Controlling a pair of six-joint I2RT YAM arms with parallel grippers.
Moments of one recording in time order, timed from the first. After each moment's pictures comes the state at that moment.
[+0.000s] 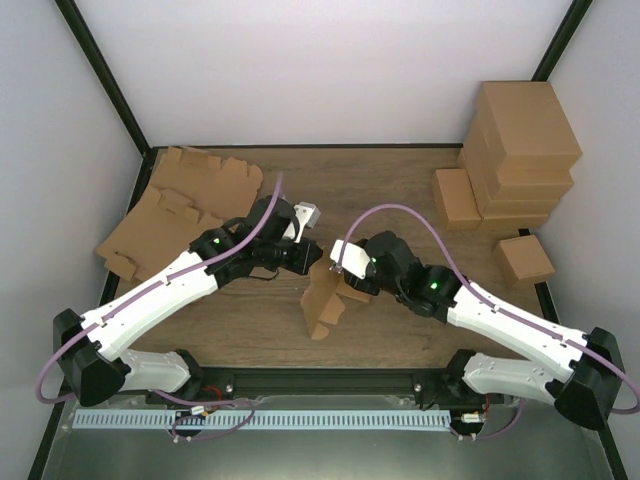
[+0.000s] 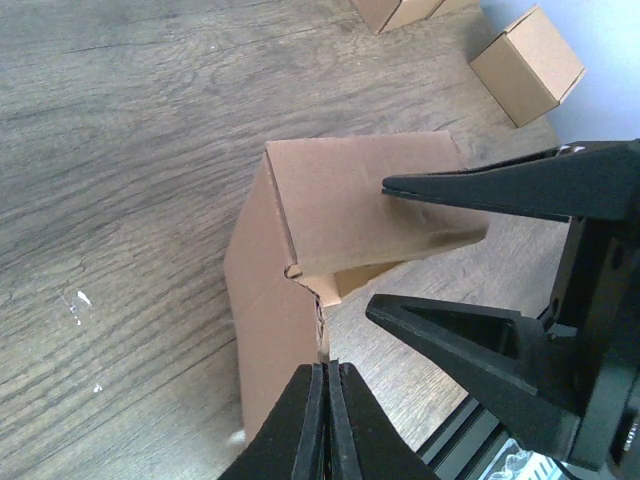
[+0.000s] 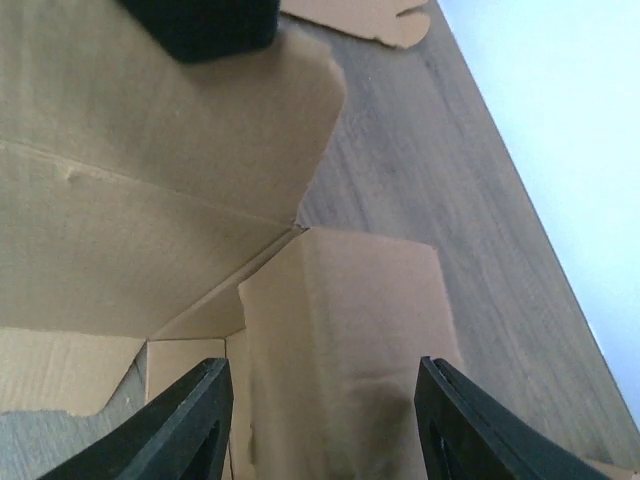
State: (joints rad) left arm -0.84 1.29 1.22 -0.68 0.16 -0.46; right arm 0.91 1.06 0.84 -0.39 0.20 -0.55
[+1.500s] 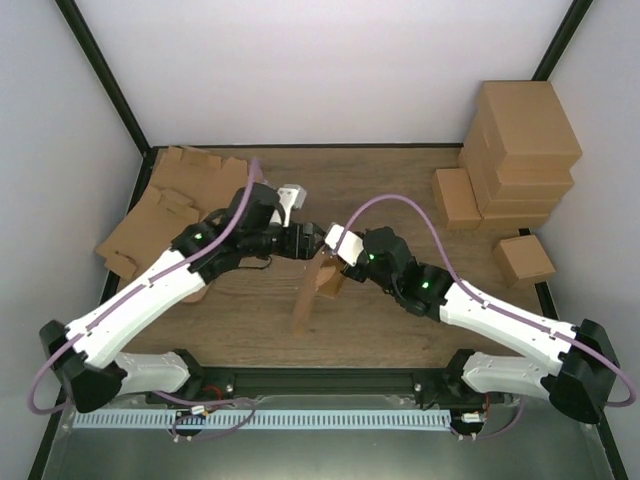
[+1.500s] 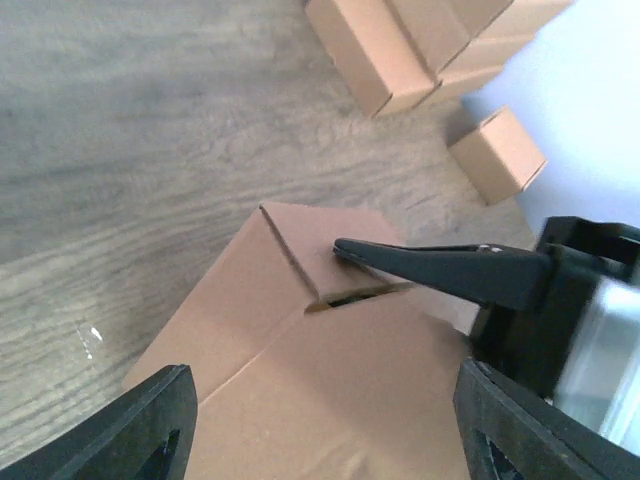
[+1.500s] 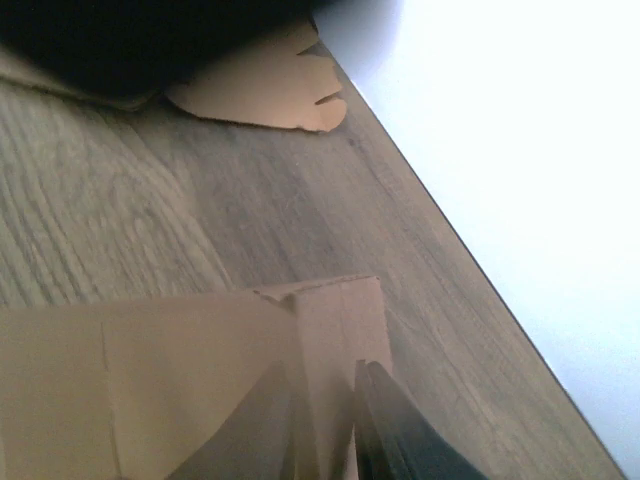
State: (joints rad) left arm -0.80 1.27 1.27 -0.67 0.16 -0.53; right arm 0.91 1.12 0.80 -0.15 0.28 -0.55
